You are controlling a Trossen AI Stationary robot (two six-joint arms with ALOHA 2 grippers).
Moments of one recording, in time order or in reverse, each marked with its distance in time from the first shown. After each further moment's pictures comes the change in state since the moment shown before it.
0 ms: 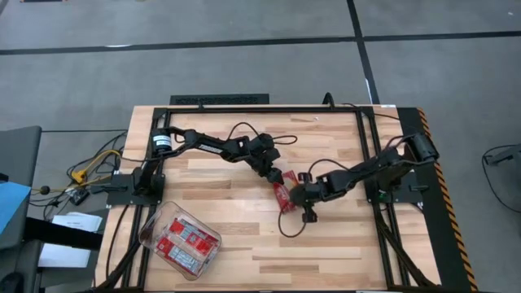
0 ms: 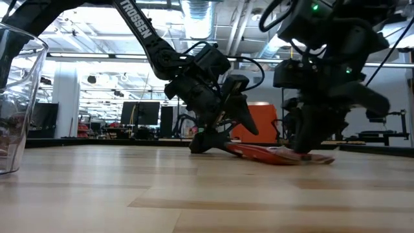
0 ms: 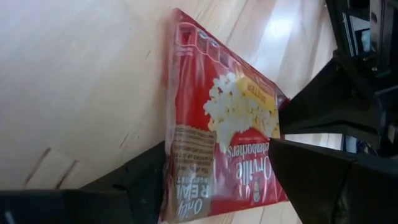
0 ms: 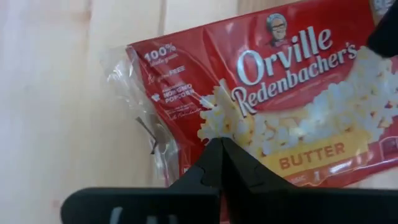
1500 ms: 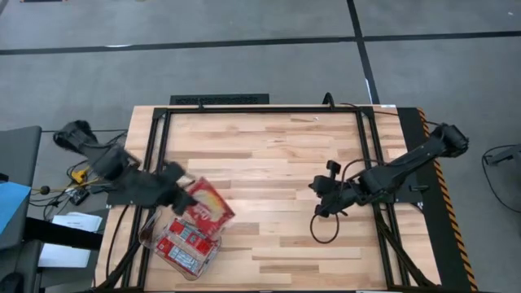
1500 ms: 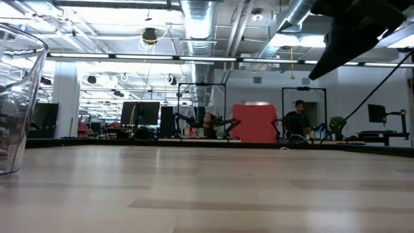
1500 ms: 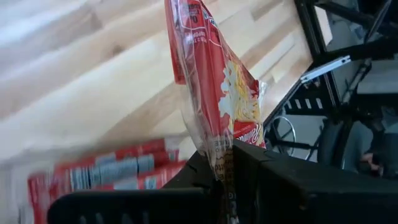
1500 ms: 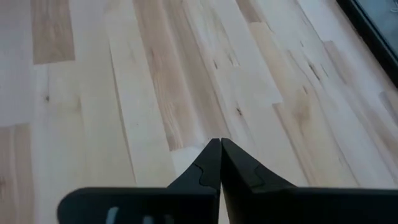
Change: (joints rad) left arm -0.879 -1.114 -0.003 -1.198 -0.907 -0.776; right arm 0.254 -0.405 0.070 -0.368 0.431 0.454
